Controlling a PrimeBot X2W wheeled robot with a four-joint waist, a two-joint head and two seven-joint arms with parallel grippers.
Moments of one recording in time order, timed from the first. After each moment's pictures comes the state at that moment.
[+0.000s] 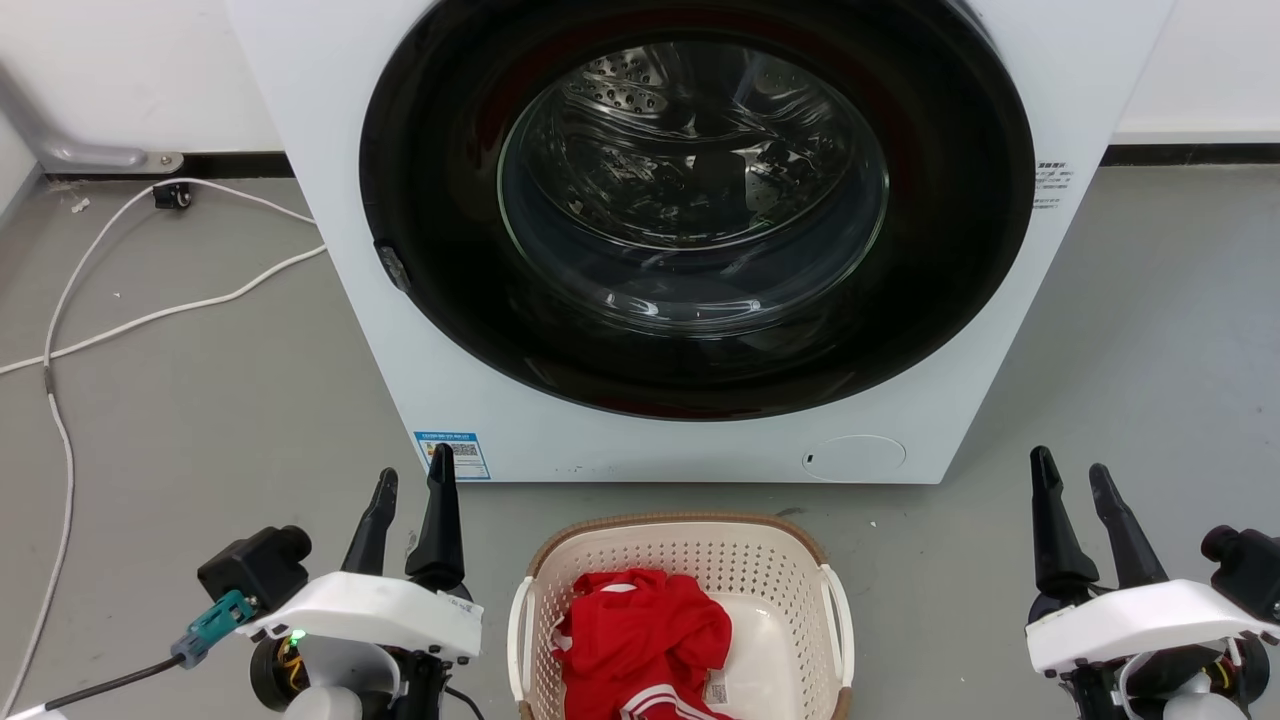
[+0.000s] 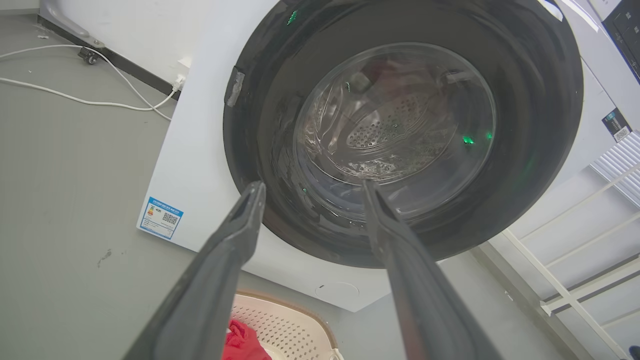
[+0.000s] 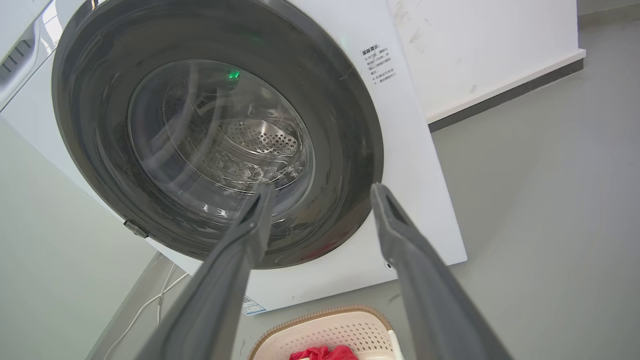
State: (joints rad) left arm -0.09 0.05 -0.09 0.17 -0.69 -0.02 -0.13; right arm -0.05 -0.05 -0.06 0.17 0.54 0.13 -0.12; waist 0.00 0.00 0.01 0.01
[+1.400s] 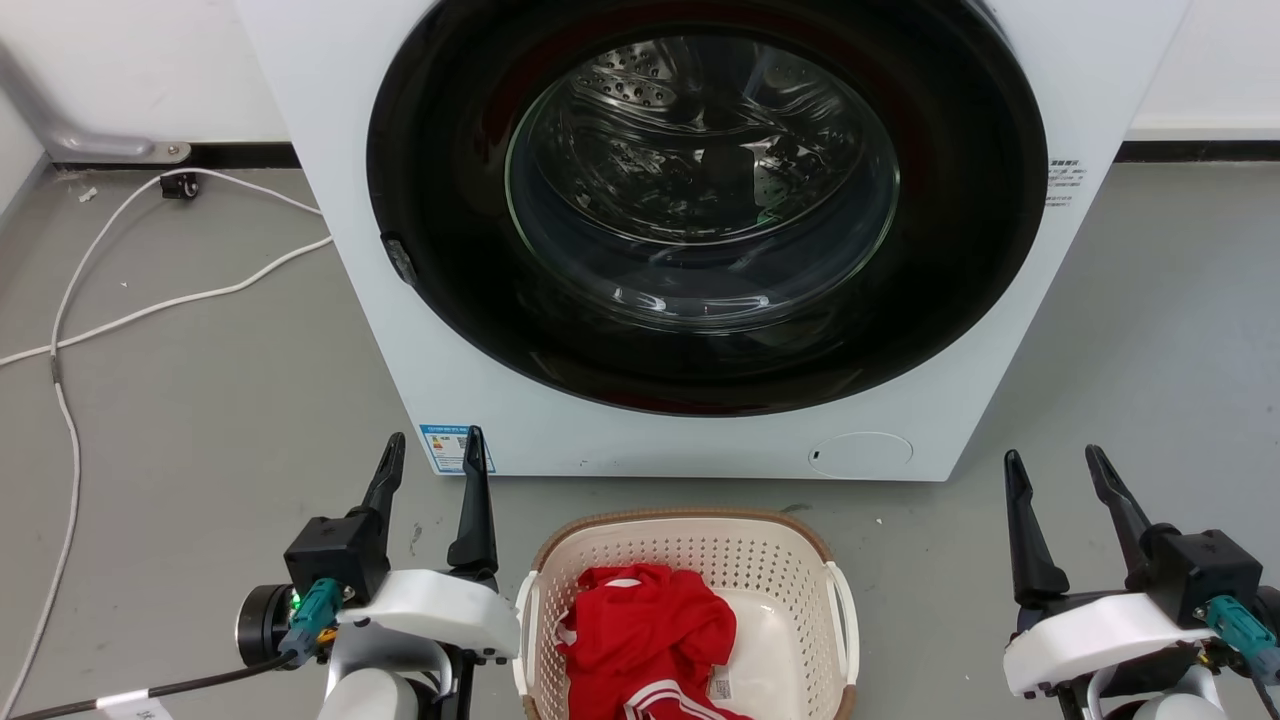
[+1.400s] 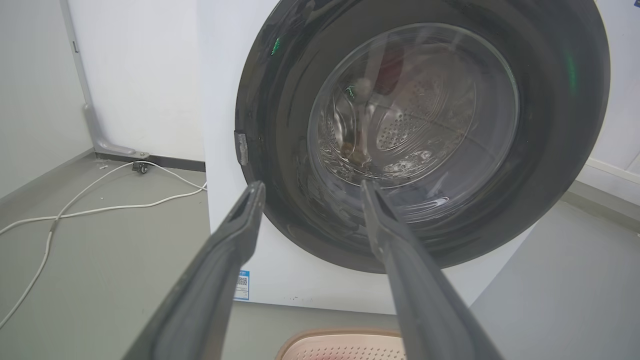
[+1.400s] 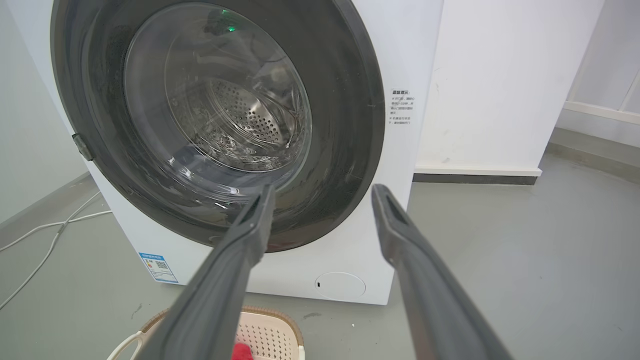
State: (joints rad) left arm -0.13 0.05 -0.15 0.19 -0.26 0.05 -0.22; right arm -0.03 -0.05 -0.04 0.12 0.07 0.13 -0.19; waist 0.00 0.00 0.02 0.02
